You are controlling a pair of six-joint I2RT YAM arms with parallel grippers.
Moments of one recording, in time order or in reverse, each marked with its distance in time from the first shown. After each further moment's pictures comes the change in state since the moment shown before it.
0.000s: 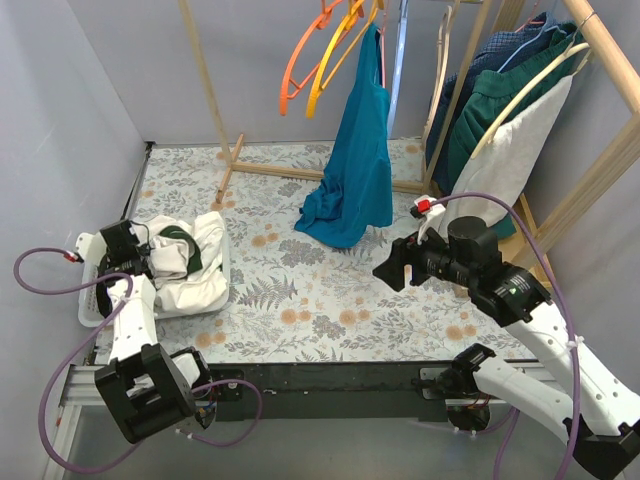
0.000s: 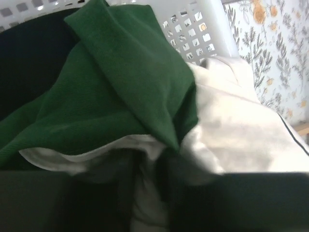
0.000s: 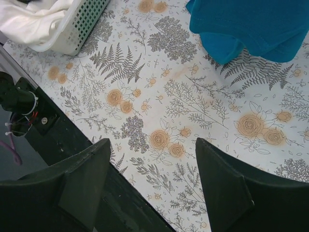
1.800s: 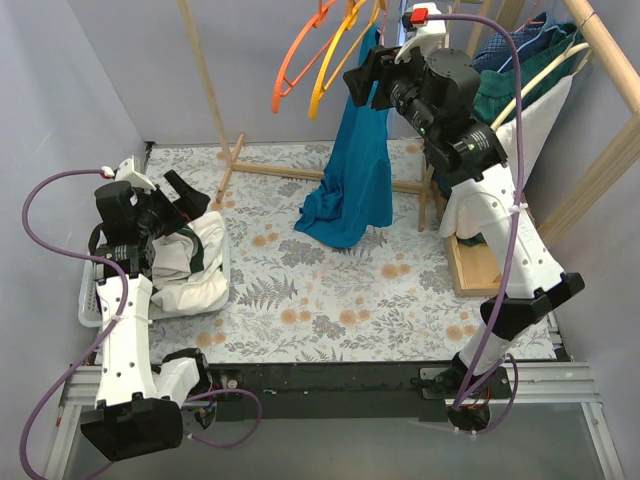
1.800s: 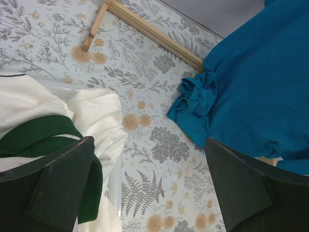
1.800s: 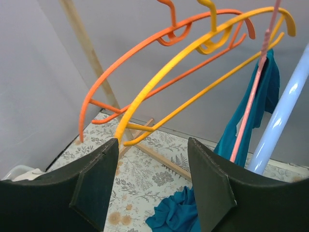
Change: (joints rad) left arm -0.224 -0.104 0.373 -0.163 0.650 0.374; right arm -0.053 0.850 1.229 0.191 0.304 -0.039
